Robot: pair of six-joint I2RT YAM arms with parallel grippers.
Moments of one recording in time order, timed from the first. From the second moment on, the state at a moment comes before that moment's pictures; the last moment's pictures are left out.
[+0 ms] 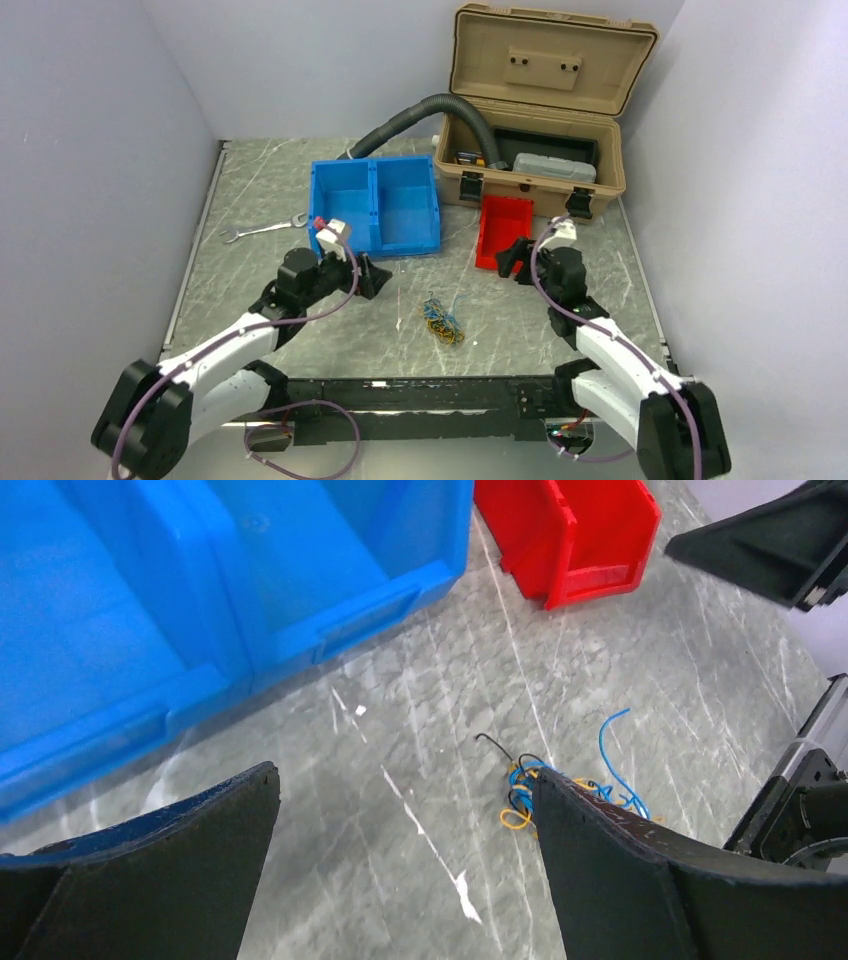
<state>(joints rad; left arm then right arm) -0.49 0.95 0.34 0.33 0.25 -0.35 0.22 0.88 0.28 0.24 -0.04 0.45</state>
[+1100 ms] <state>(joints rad) -0.66 1.23 0.43 0.42 0.50 -0.26 0.73 1.12 0.33 0.23 -0.33 0.41</state>
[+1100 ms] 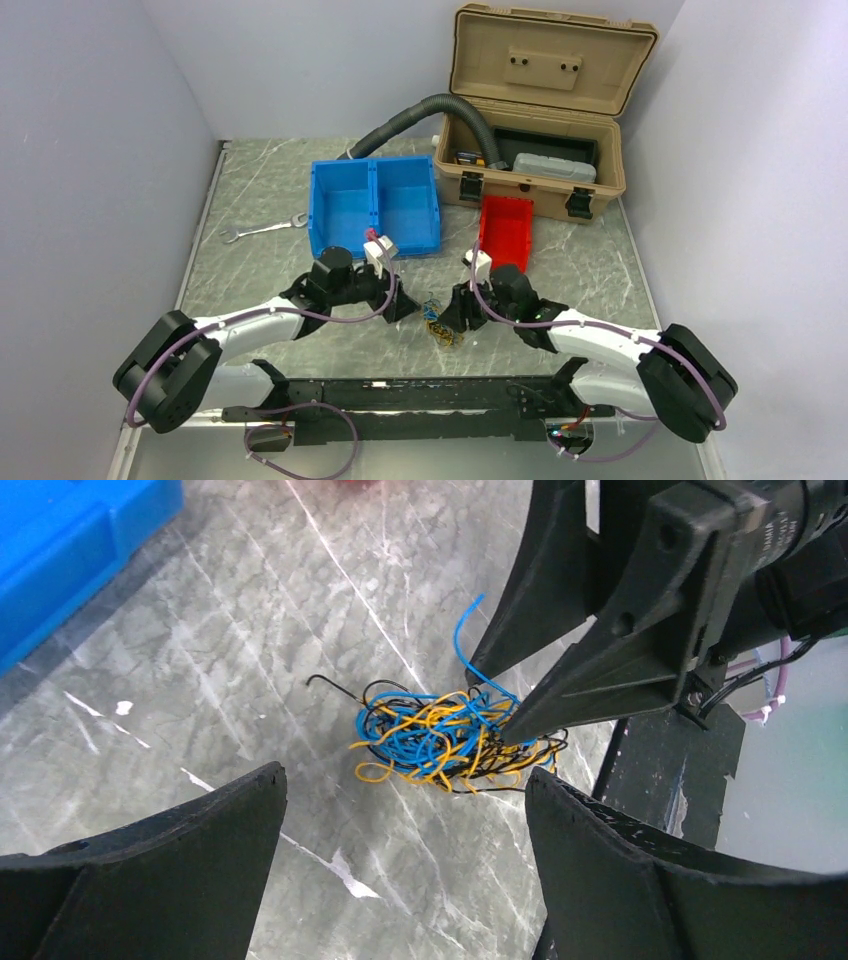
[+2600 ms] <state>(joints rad) -0.69 1.50 0.64 0.32 0.33 -0.26 0.67 1.05 0.39 0.28 0.02 0.33</state>
